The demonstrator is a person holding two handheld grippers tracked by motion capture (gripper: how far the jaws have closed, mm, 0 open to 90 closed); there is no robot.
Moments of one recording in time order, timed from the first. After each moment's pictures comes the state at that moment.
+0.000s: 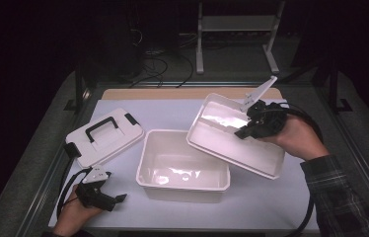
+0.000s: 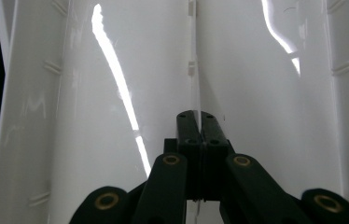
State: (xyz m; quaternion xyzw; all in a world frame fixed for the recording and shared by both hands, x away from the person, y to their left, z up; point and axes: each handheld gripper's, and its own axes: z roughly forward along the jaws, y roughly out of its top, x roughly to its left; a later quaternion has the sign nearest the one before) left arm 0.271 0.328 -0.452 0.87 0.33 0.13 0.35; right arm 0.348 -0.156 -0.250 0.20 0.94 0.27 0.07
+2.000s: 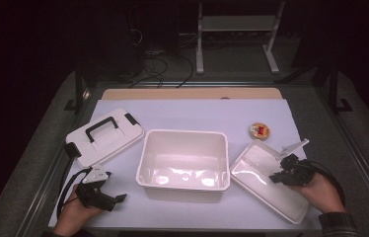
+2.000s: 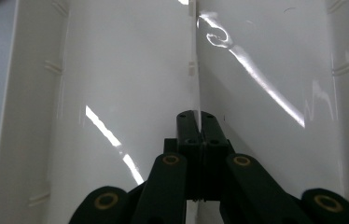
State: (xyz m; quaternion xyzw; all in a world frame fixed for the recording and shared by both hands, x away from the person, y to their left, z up) left arm 0.271 0.328 -0.452 0.87 0.33 0.13 0.35; right arm 0.303 -0.261 -0.415 0.36 0.90 0.22 0.05
